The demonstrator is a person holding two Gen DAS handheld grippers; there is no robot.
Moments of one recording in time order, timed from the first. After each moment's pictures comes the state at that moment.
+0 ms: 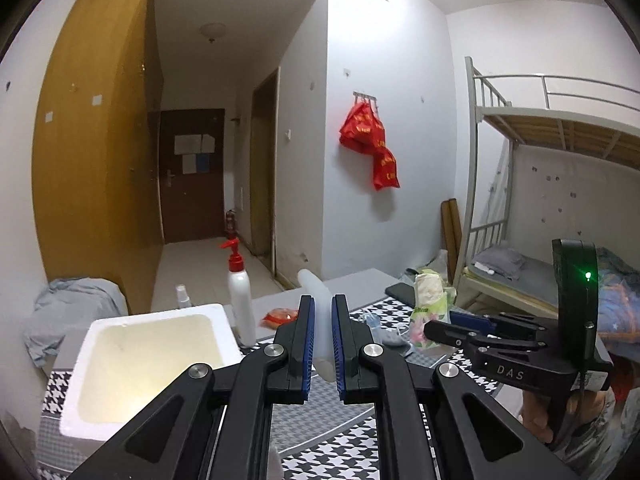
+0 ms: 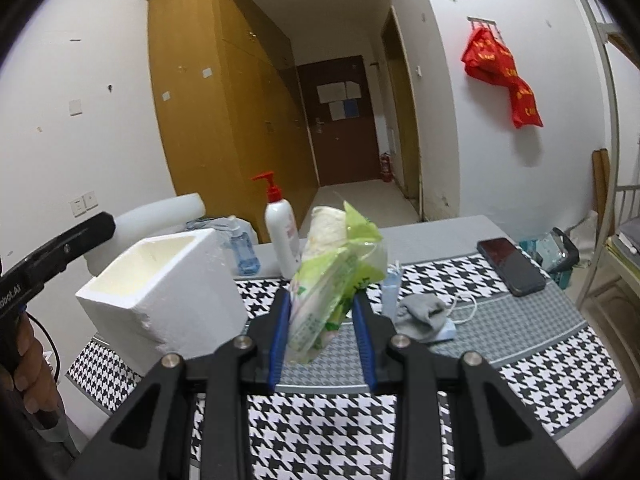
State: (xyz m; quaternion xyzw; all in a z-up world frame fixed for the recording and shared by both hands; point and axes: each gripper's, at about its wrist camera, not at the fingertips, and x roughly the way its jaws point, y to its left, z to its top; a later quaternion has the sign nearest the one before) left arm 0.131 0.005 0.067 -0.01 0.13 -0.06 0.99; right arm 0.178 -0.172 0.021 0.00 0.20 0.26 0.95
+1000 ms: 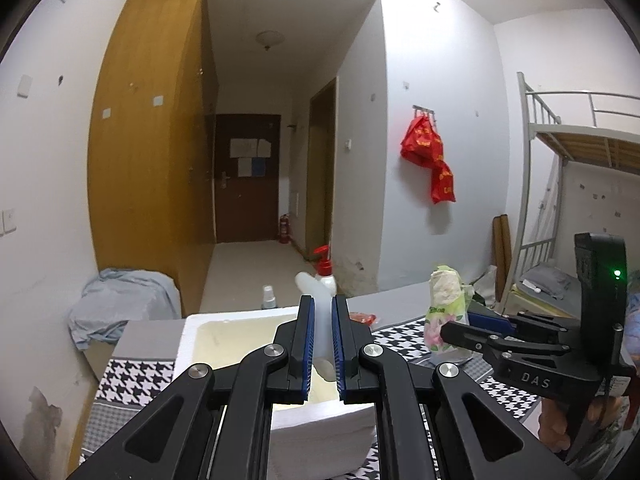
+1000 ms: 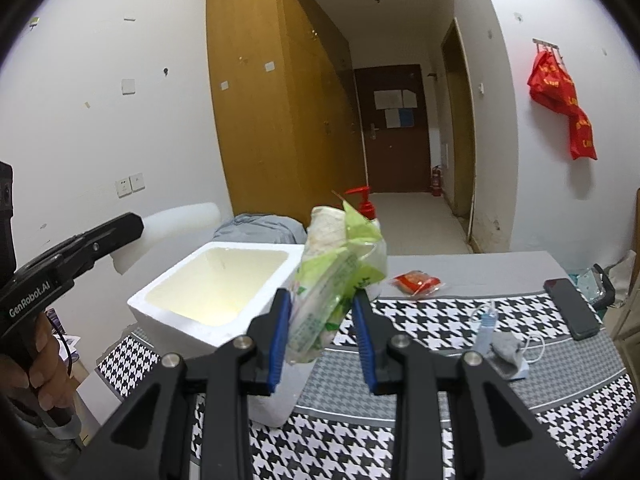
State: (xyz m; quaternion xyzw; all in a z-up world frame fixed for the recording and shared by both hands) left arm 0.104 0.064 0.070 -0.02 0.12 0.04 0.99; right arm 0.169 -0.093 0.036 -0.04 0.19 0.34 0.92
